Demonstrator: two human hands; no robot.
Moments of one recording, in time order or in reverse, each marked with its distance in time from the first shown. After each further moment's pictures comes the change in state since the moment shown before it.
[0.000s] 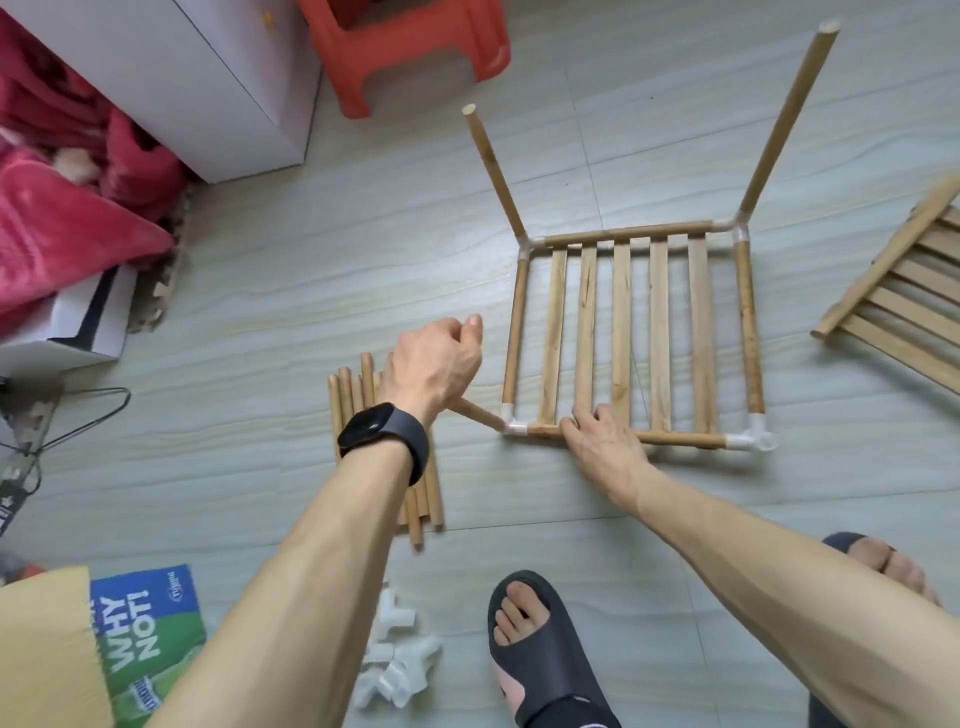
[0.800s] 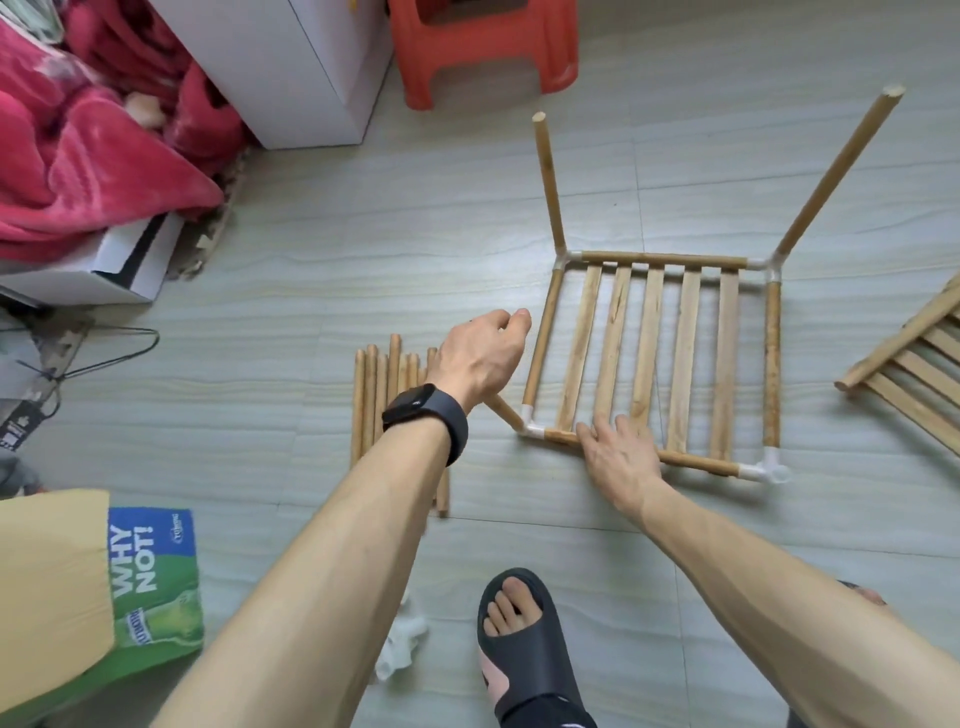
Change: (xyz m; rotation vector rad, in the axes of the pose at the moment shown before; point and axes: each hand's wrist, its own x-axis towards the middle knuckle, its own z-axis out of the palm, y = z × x) left_hand -0.013 0.002 -0.003 -0.188 -0.048 -0.004; right_hand -0.001 -0.006 -0.012 -0.236 -0.115 0.045
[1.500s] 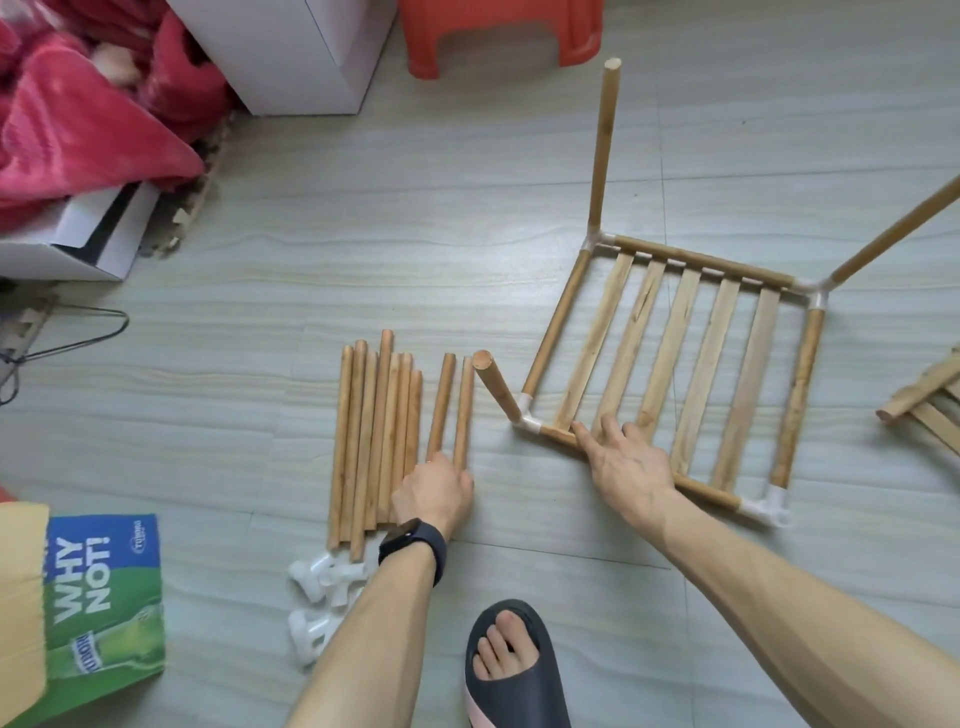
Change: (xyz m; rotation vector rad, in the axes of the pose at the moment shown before) left_hand -0.005 -0.163 0.111 0.364 -0.092 -0.429; right_hand 0.032 0.003 -0.004 0.016 -0.124 0.005
